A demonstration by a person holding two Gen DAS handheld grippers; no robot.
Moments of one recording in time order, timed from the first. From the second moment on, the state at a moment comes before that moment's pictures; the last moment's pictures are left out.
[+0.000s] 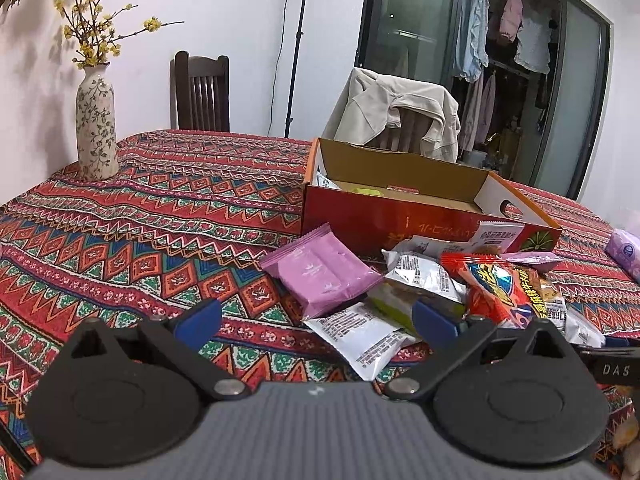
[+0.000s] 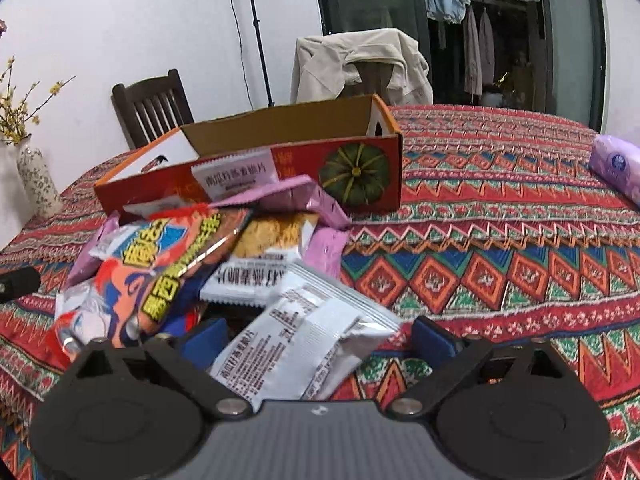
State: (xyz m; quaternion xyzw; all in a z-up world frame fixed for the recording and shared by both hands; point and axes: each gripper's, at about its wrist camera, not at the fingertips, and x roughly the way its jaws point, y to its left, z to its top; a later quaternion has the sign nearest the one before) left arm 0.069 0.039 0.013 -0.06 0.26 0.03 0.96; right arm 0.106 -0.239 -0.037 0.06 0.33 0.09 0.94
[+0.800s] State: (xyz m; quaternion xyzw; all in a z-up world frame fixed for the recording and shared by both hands) left arm 0.078 0.032 0.018 -0.06 0.28 0.04 0.96; right arm 0.080 -0.262 -0.014 0.05 0.26 0.09 0.96
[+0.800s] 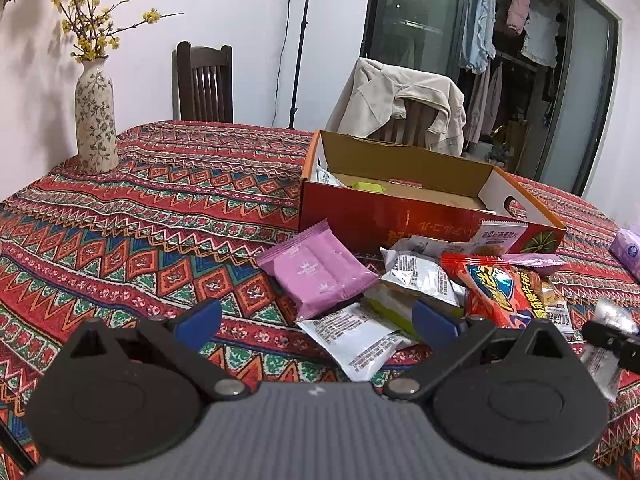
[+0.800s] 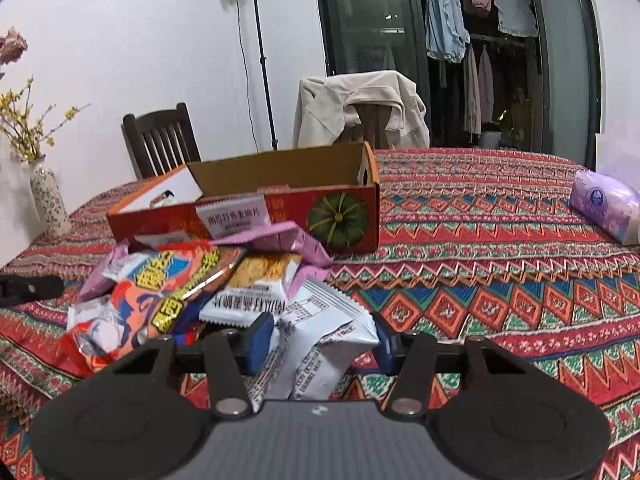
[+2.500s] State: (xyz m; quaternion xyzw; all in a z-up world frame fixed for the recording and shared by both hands) left arm 0.071 0.010 0.001 0.02 0.30 0.01 0.95; right arm 0.072 -0.271 -0.019 0.08 0.25 0.11 0.96
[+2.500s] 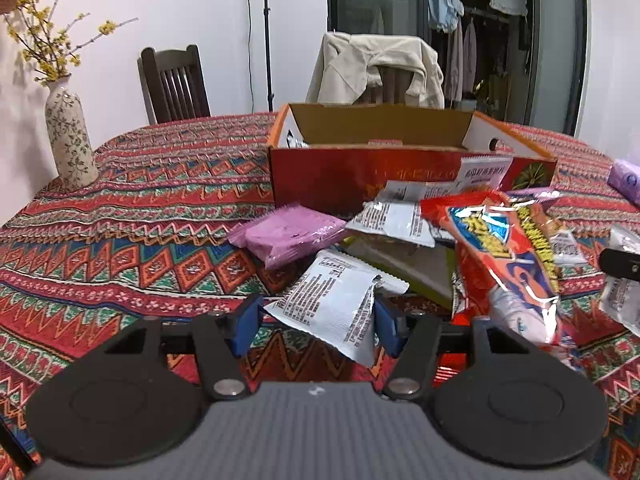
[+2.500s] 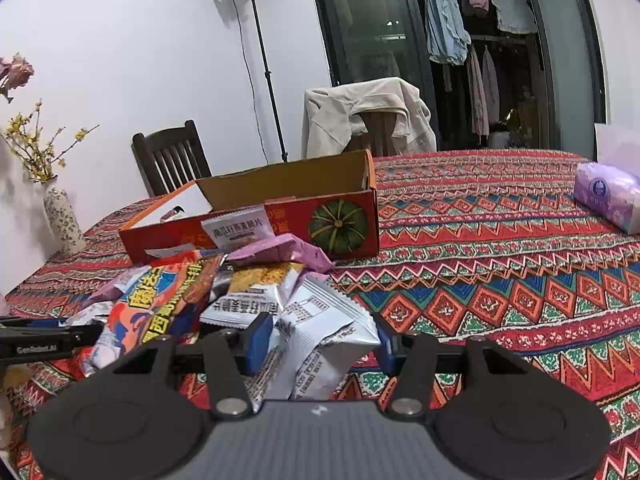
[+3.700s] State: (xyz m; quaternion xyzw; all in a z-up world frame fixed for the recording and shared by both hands) left arm 0.213 -0.017 0.092 -0.02 0.18 -0.02 0.98; right arm 0.210 -0.237 0.066 0.03 0.18 0.10 0.98
